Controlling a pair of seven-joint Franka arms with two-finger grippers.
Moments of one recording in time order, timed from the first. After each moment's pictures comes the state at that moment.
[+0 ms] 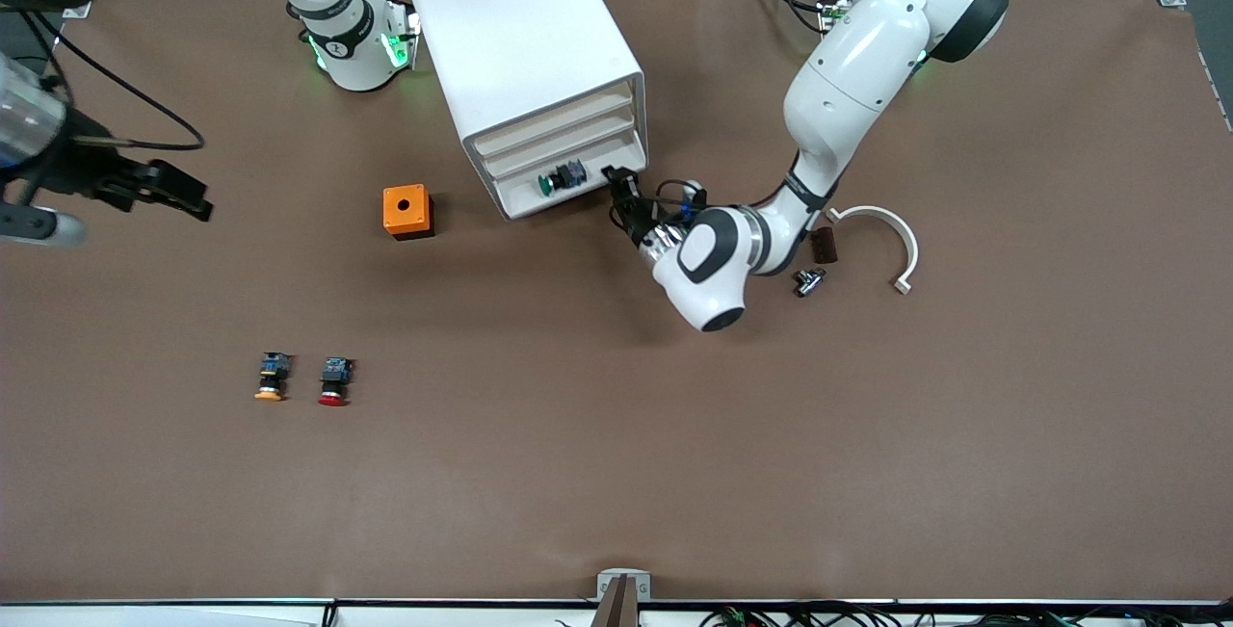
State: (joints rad) left arm -0.49 0.97 -0.18 -1.43 -0.97 1.60 -2.19; right arm 0.06 0.04 0.03 -1.59 0.02 1.57 0.29
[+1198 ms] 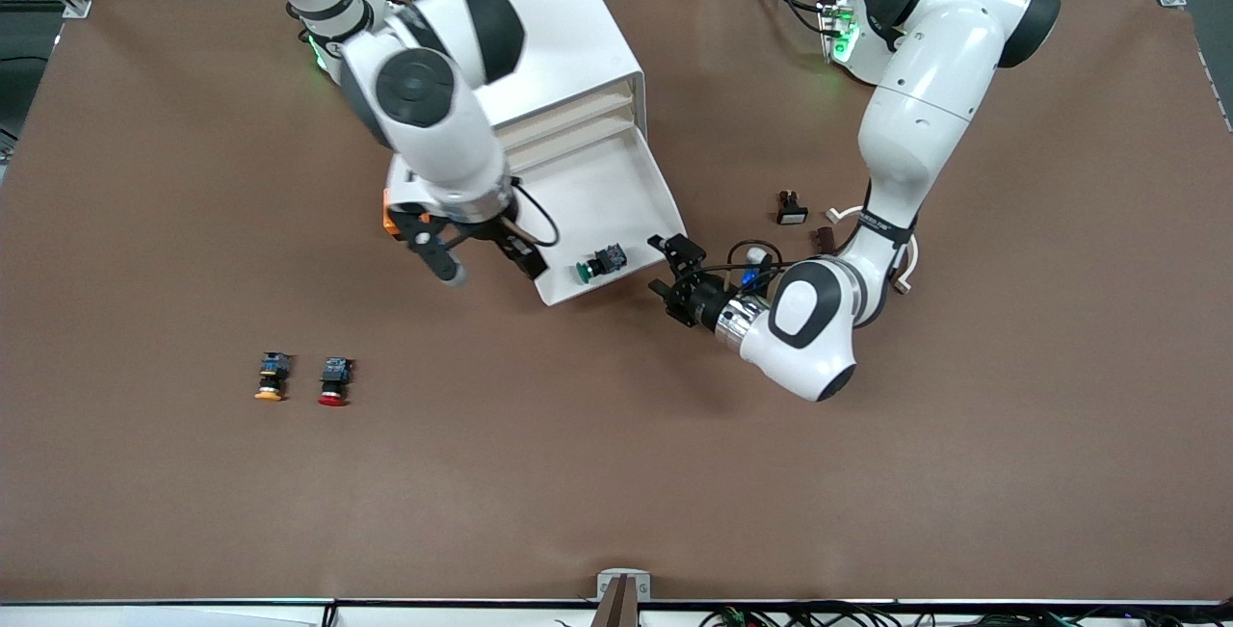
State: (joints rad) left arm -0.34 0.96 -0.10 -1.26 -0.96 1.61 -2.06; right arm 0.60 0.36 0.04 -1.64 0.03 2.07 1.53
